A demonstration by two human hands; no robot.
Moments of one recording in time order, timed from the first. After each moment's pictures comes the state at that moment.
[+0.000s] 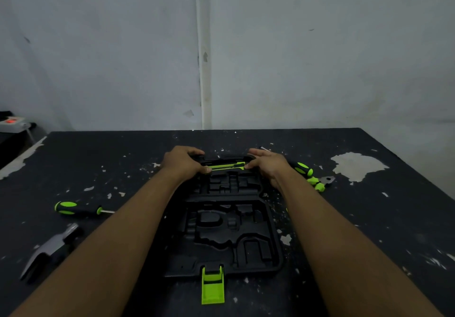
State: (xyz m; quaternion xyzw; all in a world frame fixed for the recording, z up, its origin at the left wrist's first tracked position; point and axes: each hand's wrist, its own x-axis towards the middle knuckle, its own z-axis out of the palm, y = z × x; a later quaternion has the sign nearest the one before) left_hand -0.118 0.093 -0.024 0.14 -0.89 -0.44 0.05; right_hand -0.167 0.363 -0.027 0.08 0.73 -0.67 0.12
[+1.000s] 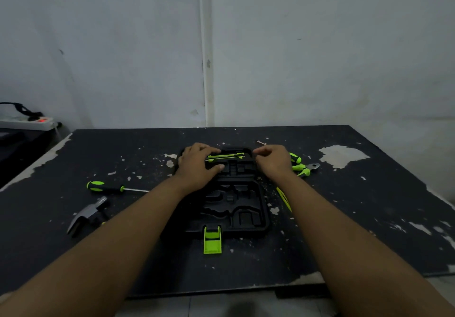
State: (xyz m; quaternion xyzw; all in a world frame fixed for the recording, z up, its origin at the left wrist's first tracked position) left_hand -0.021 0.142 -0.009 -0.04 -0.95 -0.26 0.16; right_hand -0.077 0.387 0.000 -0.02 0.88 -0.46 -0.10
